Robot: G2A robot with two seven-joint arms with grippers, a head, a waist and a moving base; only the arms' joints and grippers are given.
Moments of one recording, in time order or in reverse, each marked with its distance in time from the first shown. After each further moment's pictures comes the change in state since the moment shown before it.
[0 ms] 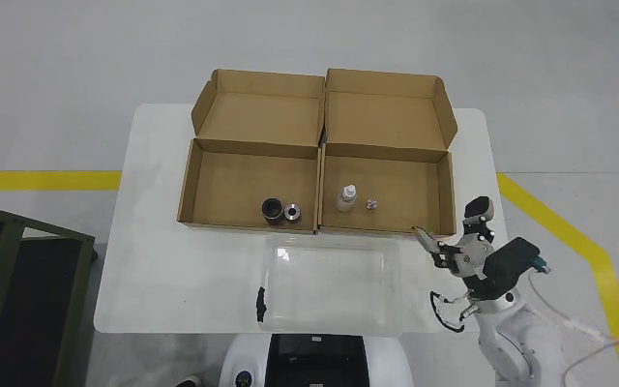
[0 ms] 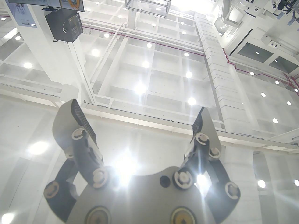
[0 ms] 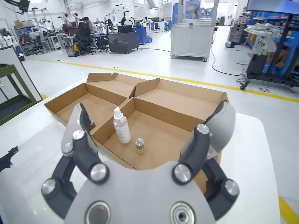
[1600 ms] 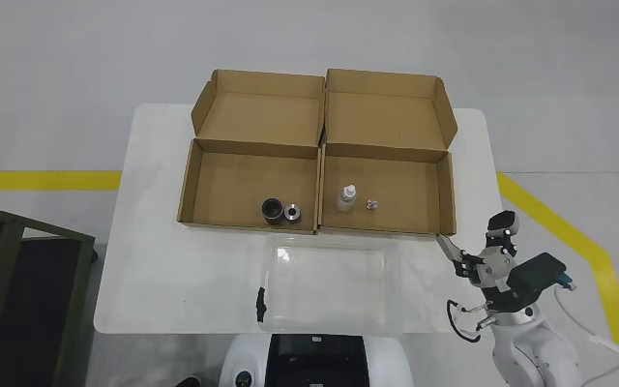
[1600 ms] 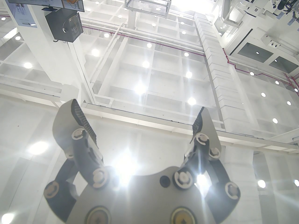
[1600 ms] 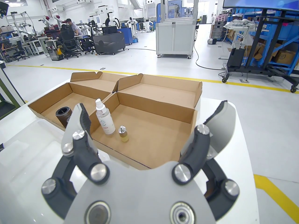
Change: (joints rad) left arm 0.000 0.000 0.000 0.000 0.000 0.000 0.000; right arm -0.069 0.002 0.064 0.017 0.019 0.014 -0.058
